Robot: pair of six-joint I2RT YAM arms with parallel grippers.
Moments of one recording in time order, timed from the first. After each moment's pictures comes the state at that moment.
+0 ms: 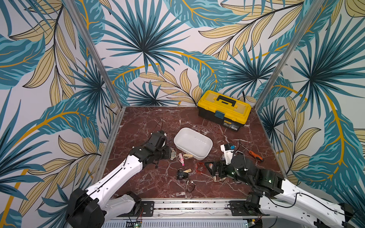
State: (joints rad) left arm -0.53 1.12 0.87 -0.60 0.12 -0.60; right arm 0.99 0.71 0.74 -0.61 0.20 0.81
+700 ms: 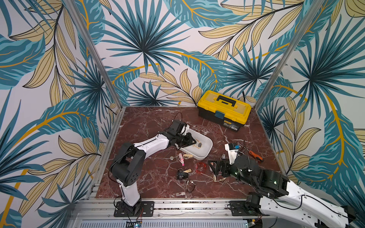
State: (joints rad) left arm -0.56 1.81 1.18 -0.18 0.55 -0.79; right arm 0.99 0.68 0.77 -0.68 0.27 0.78
